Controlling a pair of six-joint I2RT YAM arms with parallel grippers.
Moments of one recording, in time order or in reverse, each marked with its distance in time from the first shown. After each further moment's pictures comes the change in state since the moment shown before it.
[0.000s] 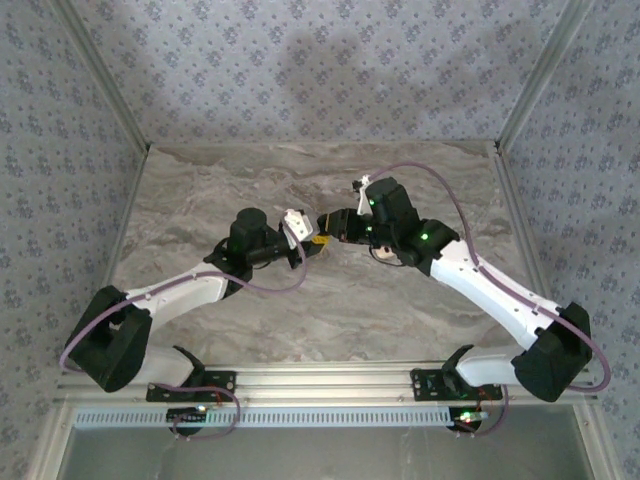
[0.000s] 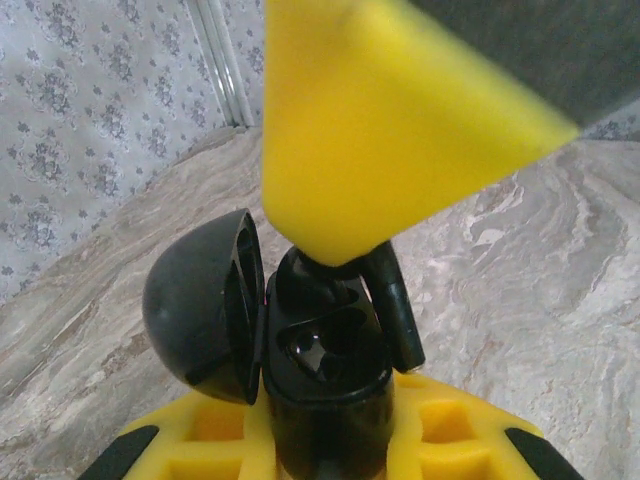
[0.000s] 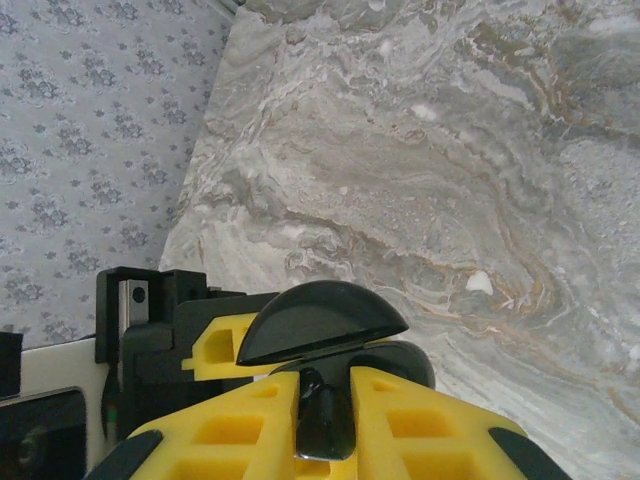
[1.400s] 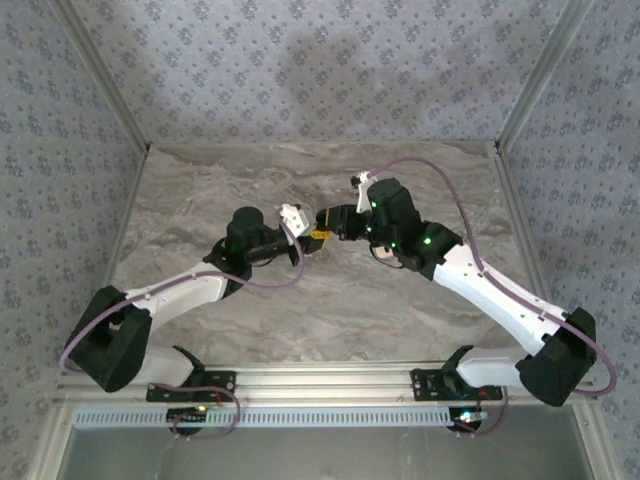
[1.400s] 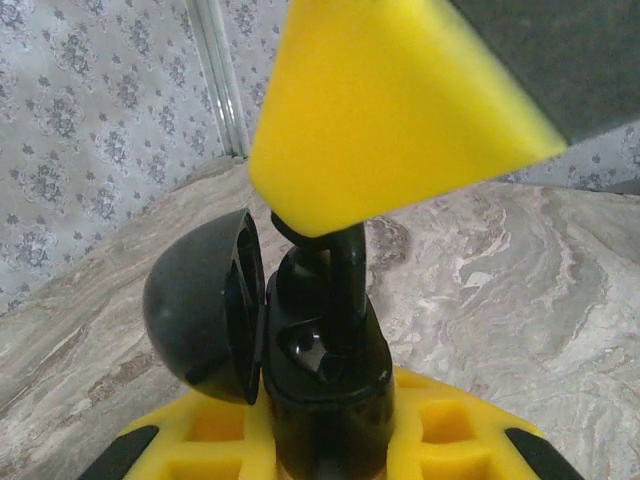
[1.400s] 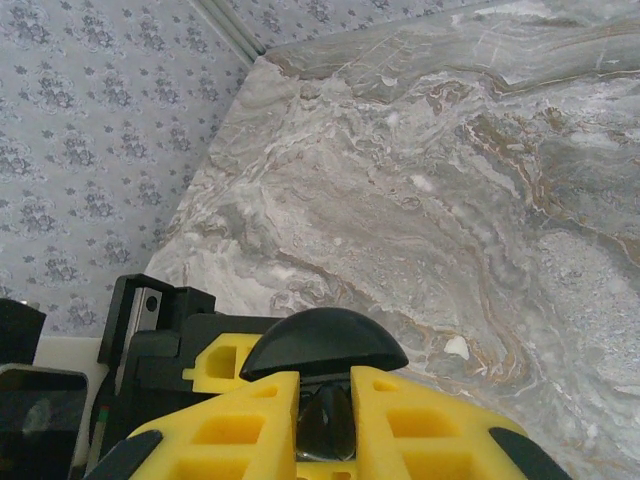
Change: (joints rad) left arm 0.010 0.000 0.000 0.075 0.028 -0.093; right arm 0.031 -0.030 -0.001 0.059 0.090 -0.134
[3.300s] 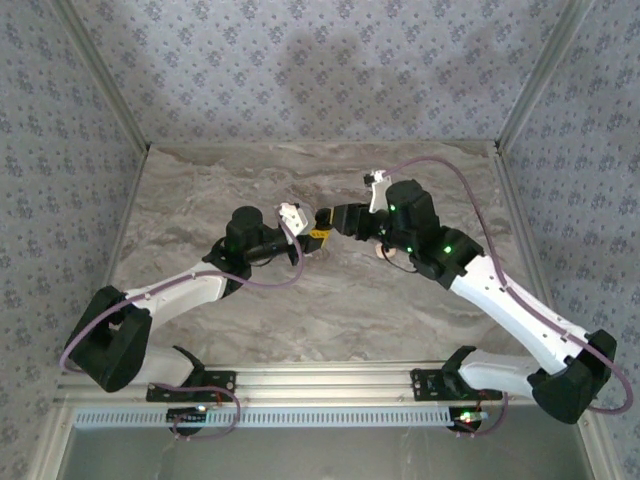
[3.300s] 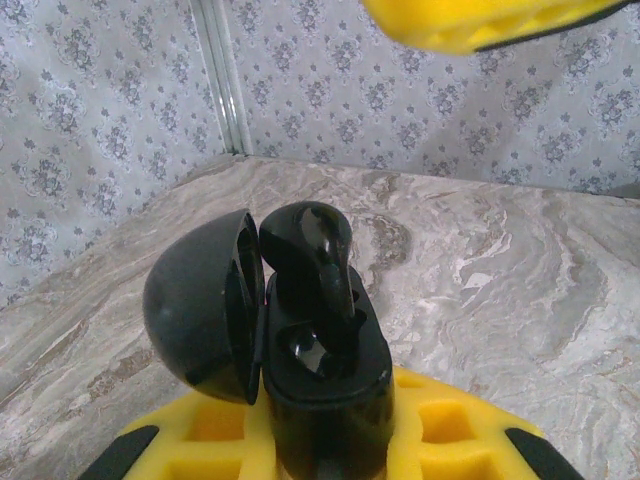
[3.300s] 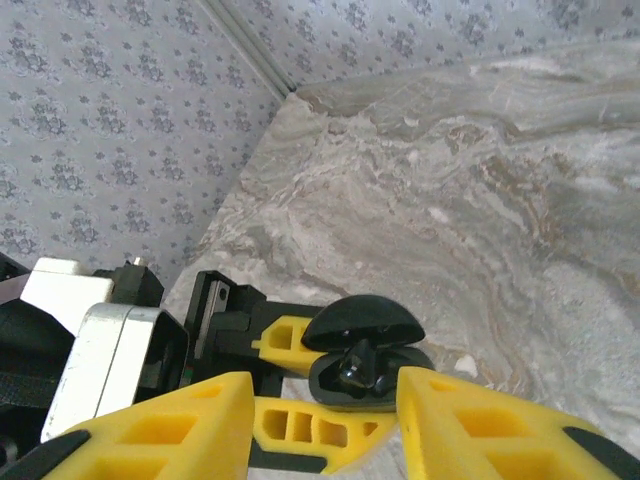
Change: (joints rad) left arm 0.006 -0.001 0.000 -0.003 0.003 -0.010; right arm -0.022 -0.109 -0.008 -0.011 -0.019 -0.028
